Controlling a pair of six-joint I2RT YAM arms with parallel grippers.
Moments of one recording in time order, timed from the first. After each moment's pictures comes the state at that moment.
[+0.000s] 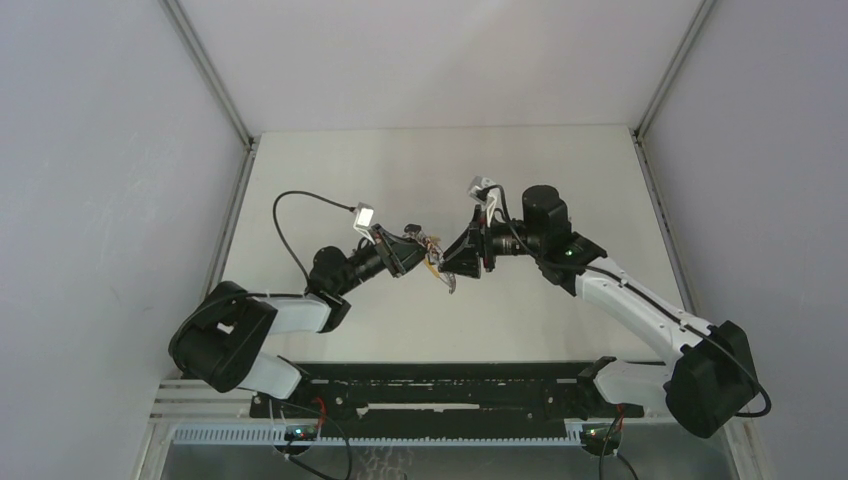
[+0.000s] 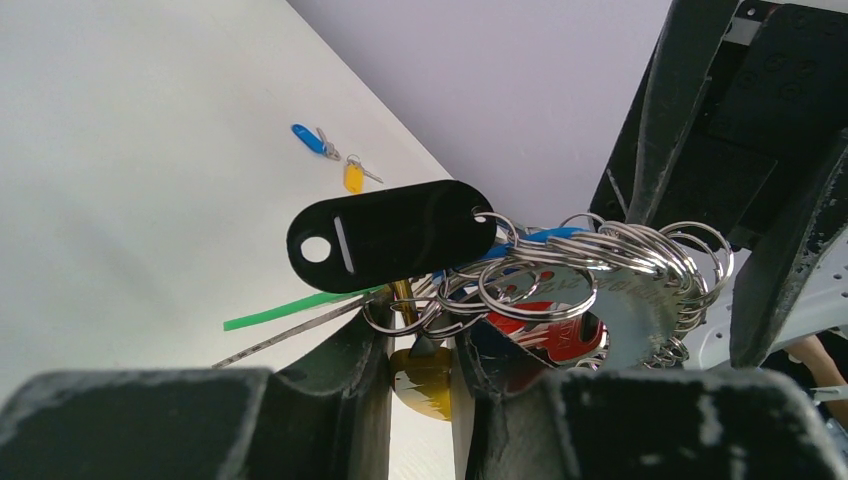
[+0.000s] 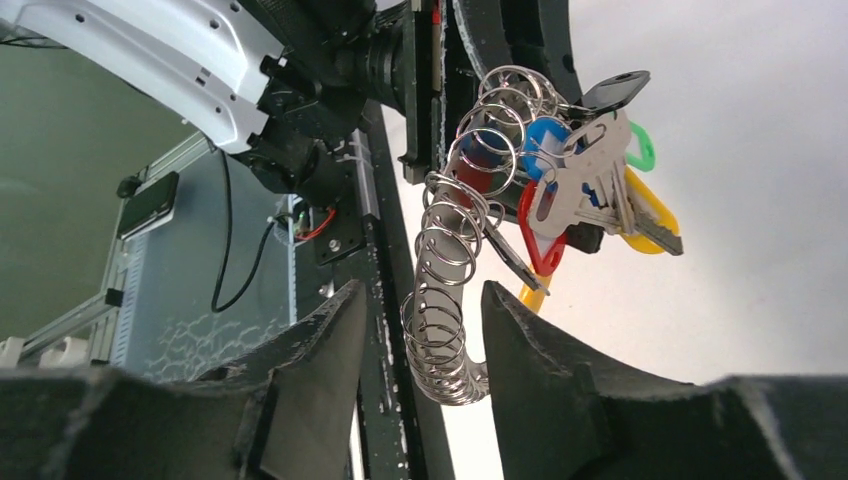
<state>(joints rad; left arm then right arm) -0.54 1.44 0.36 1.24 0.46 -0.80 0.56 1.20 0.88 0.01 -0.86 0.28</state>
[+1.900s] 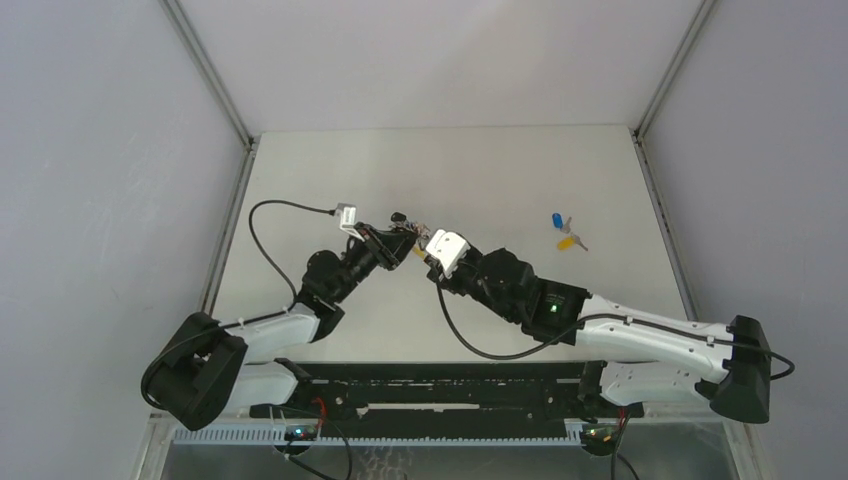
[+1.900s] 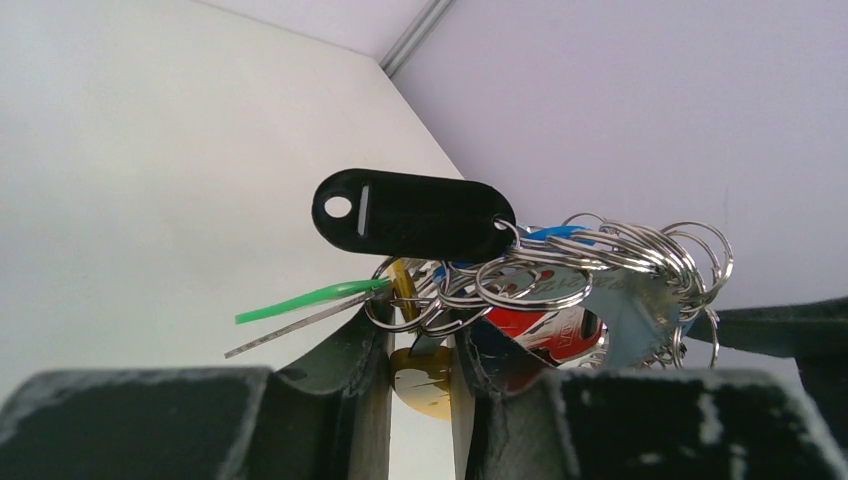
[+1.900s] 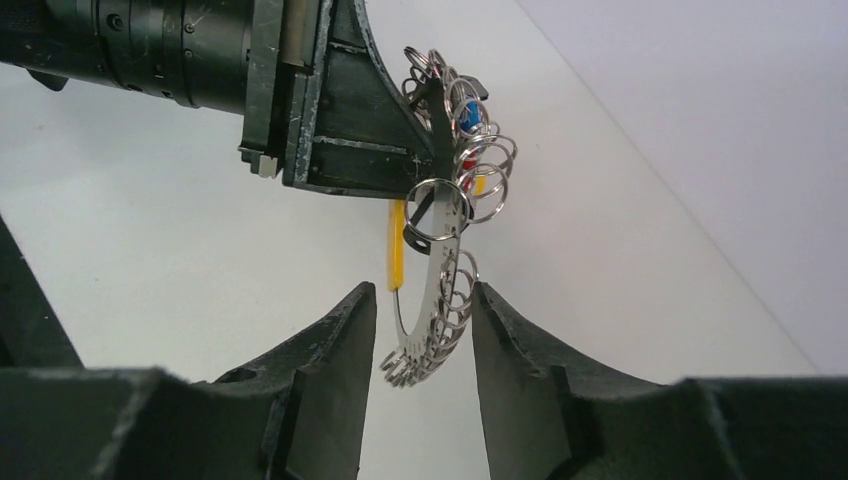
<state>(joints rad) -0.58 1.24 0.35 1.03 0.17 -0.75 1.15 1.09 0.88 -0.06 0.32 -0.28</state>
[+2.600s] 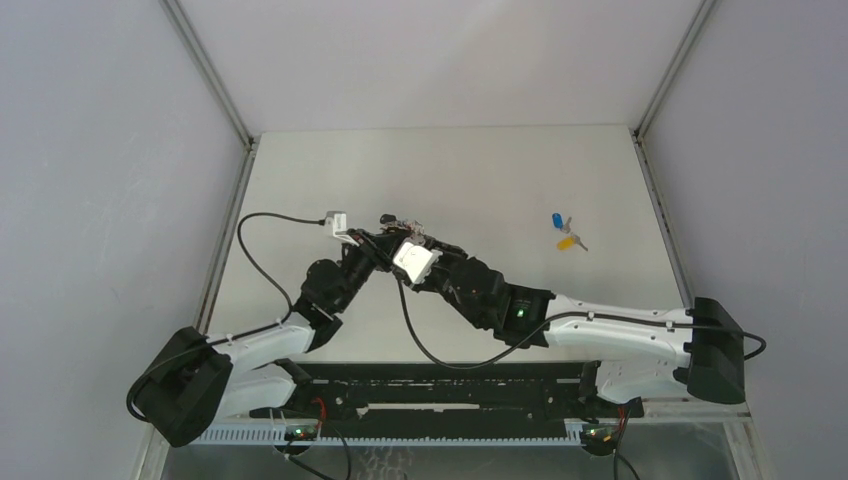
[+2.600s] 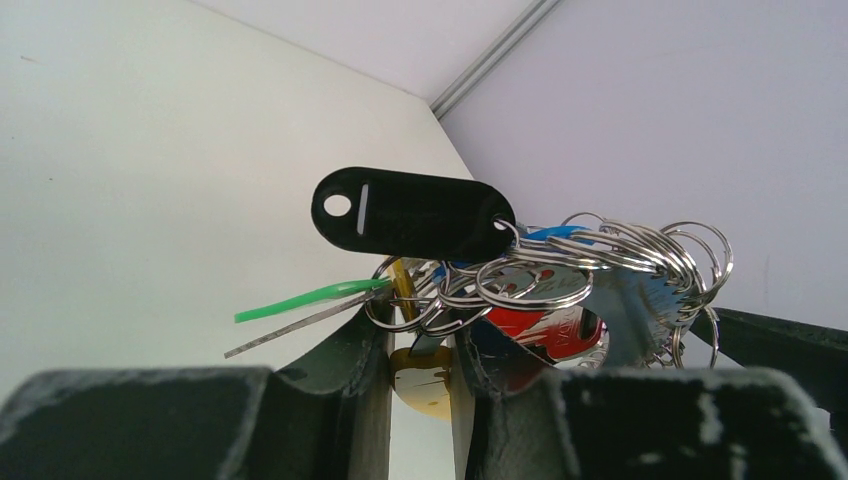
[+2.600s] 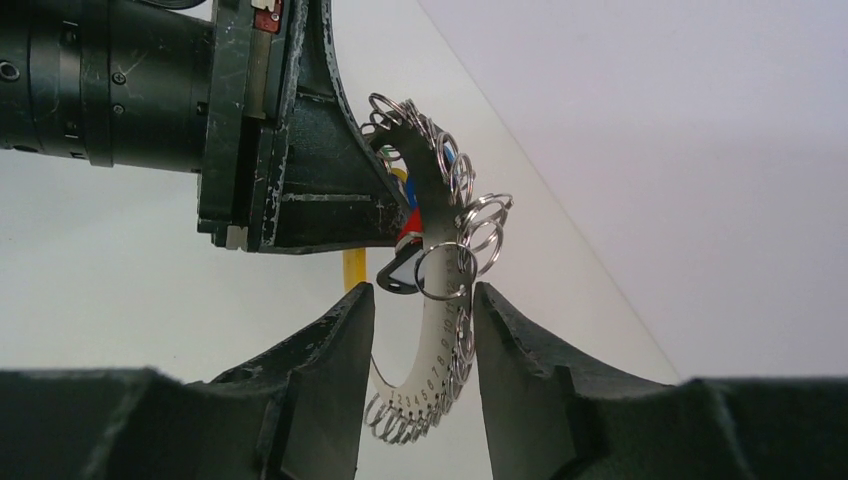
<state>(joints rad) -0.65 1.14 0.31 0.96 -0.07 -0.77 1.24 1.25 0.91 0.15 0.52 -0.50</state>
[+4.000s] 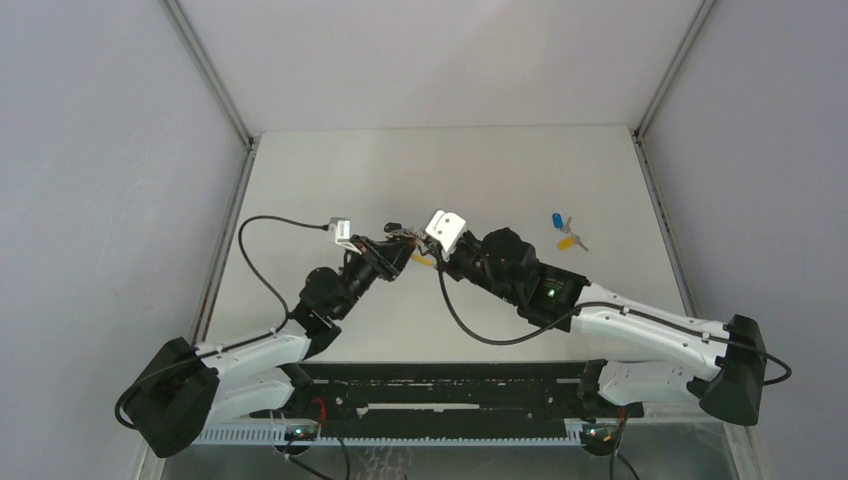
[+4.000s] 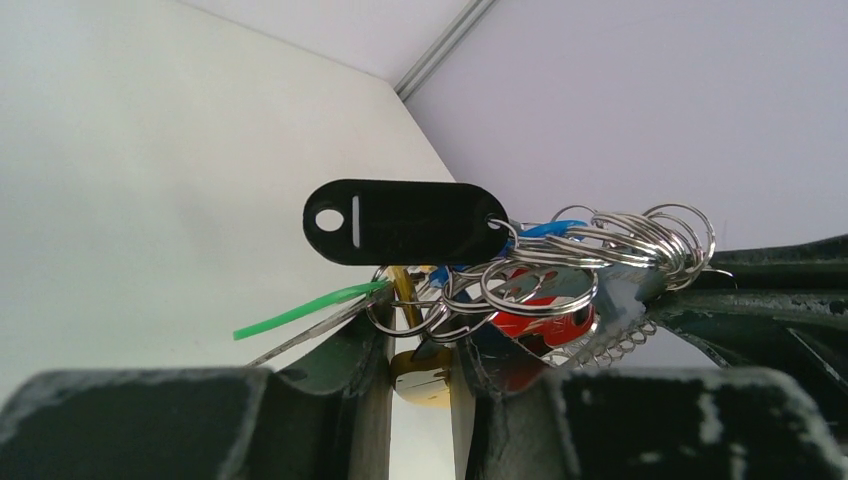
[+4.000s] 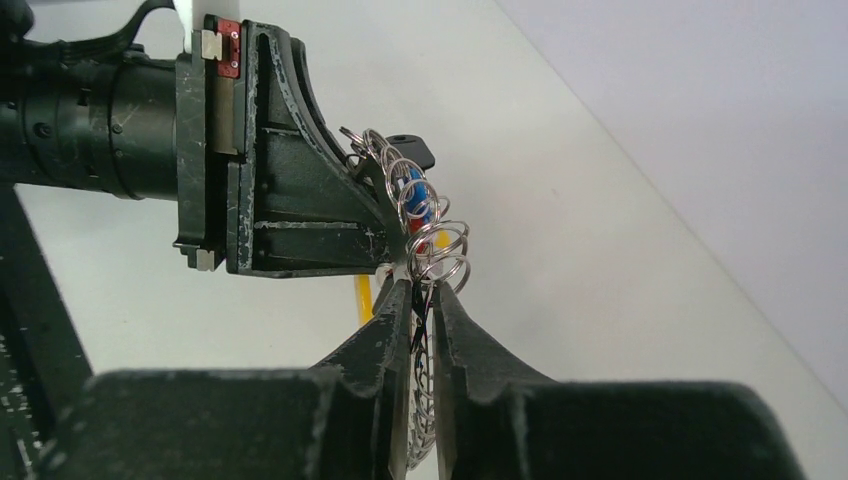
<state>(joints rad) -0.71 1.06 0.29 0.92 -0.09 -0.76 1.08 1.15 0.95 -0.01 0.21 -0.30</state>
